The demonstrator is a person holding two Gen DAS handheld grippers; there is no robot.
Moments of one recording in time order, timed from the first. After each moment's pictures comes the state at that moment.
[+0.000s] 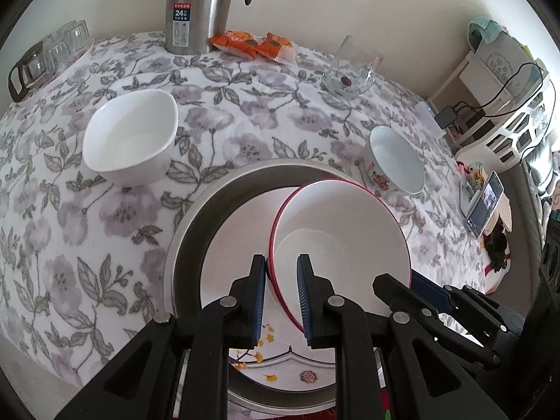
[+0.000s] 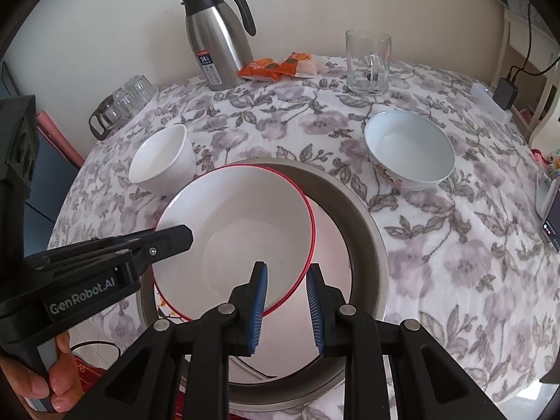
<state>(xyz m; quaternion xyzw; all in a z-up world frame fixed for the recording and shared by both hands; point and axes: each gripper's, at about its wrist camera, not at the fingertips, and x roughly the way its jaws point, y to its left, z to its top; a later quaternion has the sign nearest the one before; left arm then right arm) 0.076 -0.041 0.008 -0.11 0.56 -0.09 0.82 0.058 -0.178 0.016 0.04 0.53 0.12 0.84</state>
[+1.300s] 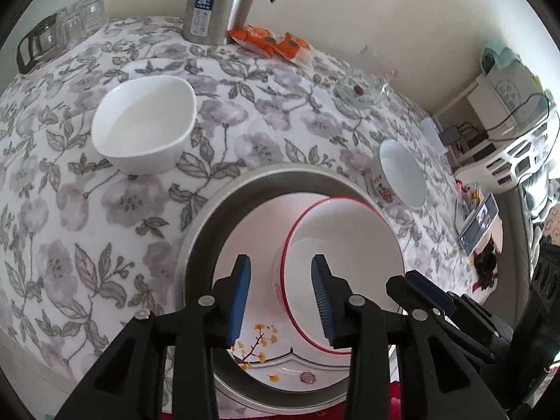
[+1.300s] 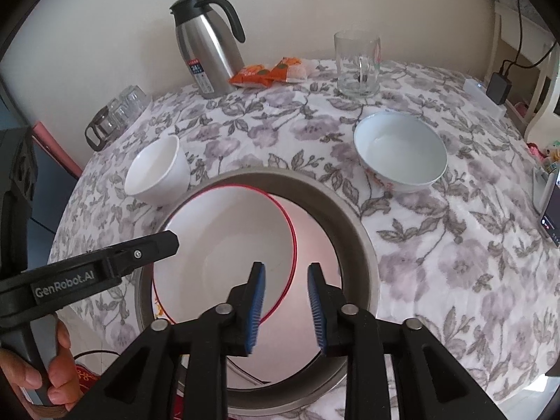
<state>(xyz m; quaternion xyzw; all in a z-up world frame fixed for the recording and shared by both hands) 0.079 -0.020 0.009 -0.16 0.56 -0.08 0.81 0.060 -0.185 0.020 0.06 0.52 0.10 0.85</state>
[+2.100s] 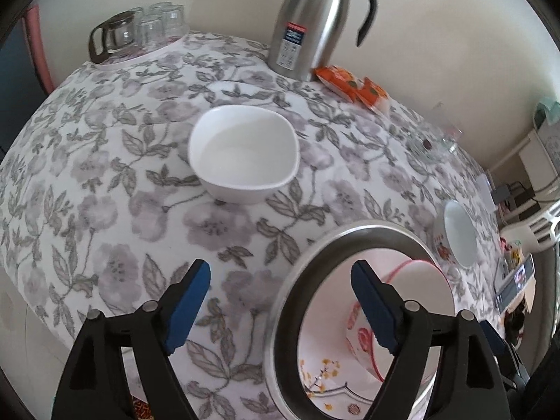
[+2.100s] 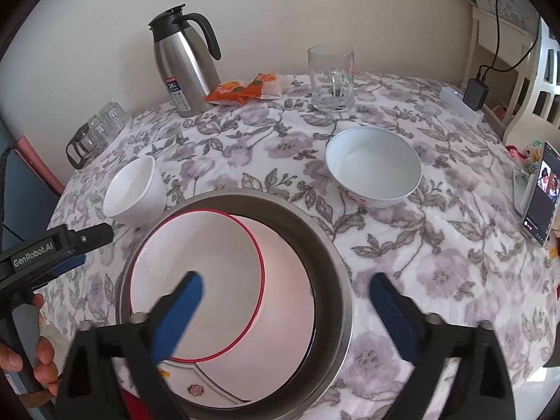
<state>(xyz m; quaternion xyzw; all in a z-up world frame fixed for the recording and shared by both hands) 0.081 0.032 0.012 -0.17 0.52 0.07 0.83 0.067 -0.194 0.020 0.05 0.49 0.06 0.87</state>
